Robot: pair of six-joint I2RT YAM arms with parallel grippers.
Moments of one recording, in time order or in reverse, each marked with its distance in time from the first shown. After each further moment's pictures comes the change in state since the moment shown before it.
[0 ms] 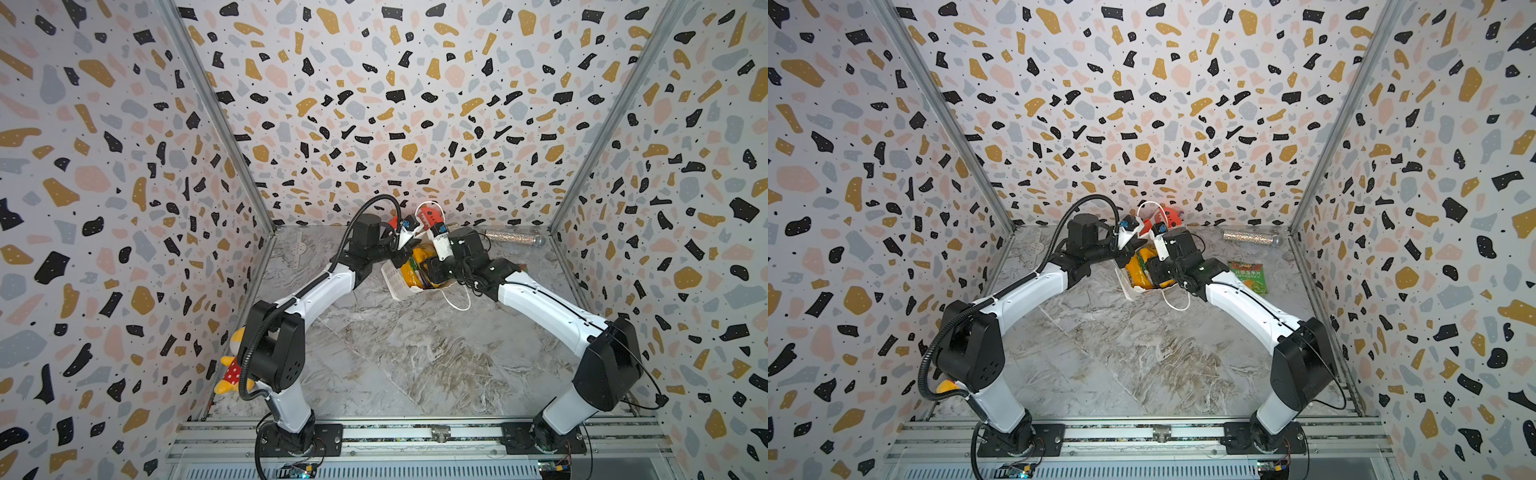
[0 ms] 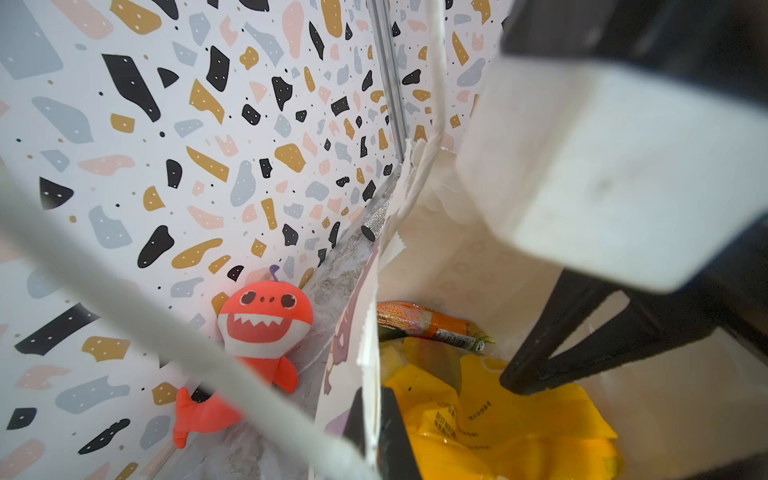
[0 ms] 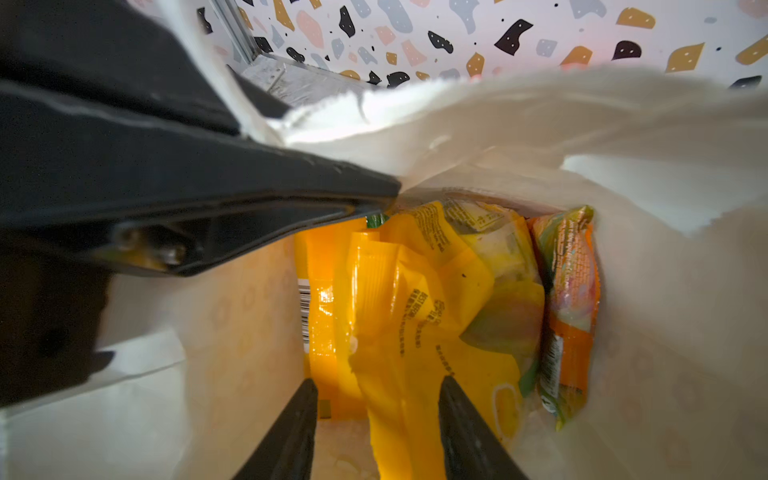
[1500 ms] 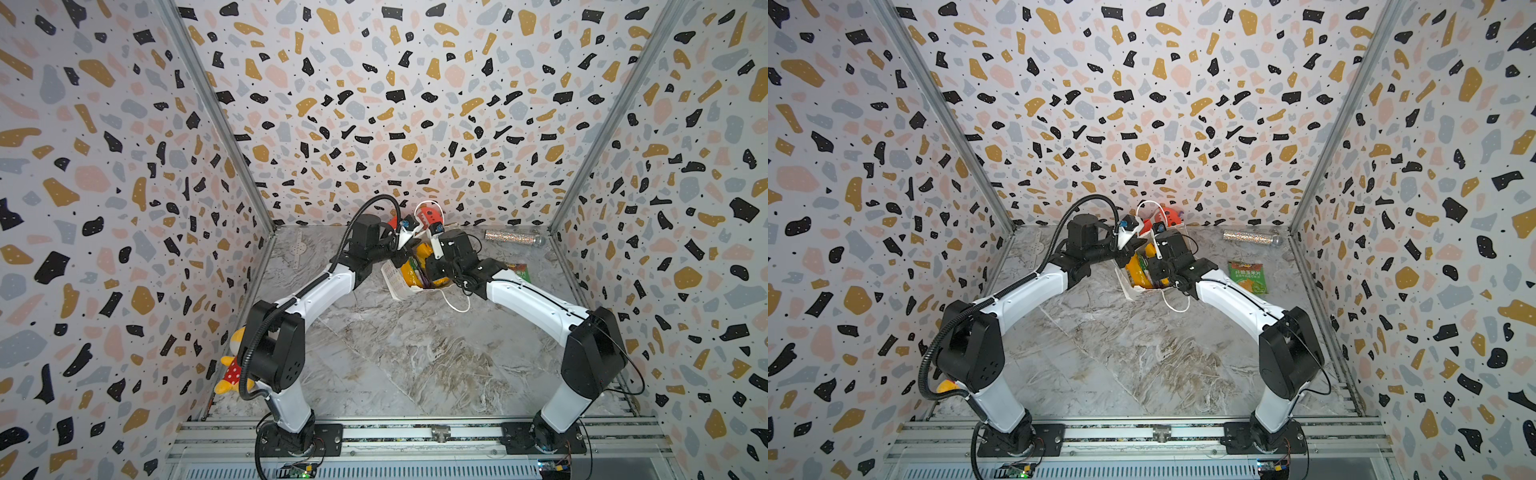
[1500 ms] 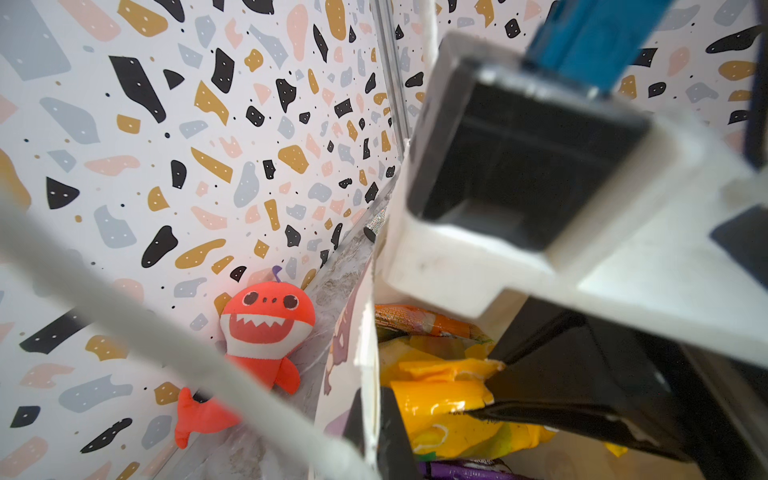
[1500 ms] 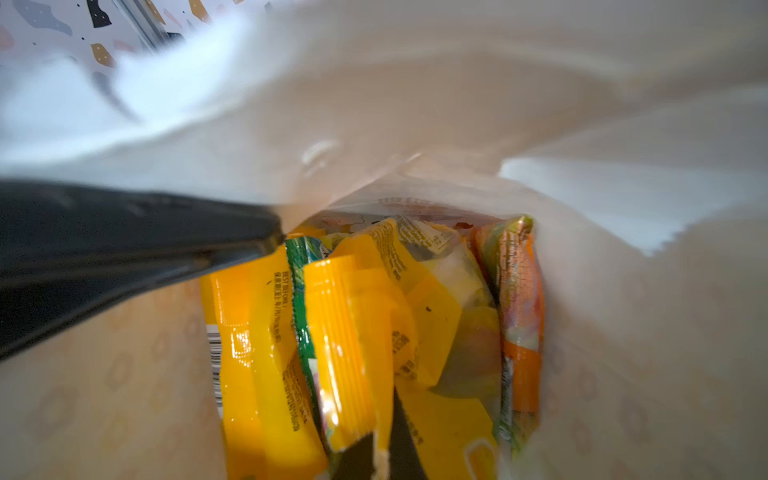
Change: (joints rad) left arm 0.000 0.000 -0.010 0.019 -0.004 -0.007; right arm 0.013 0.063 0.013 0.061 0.190 0.012
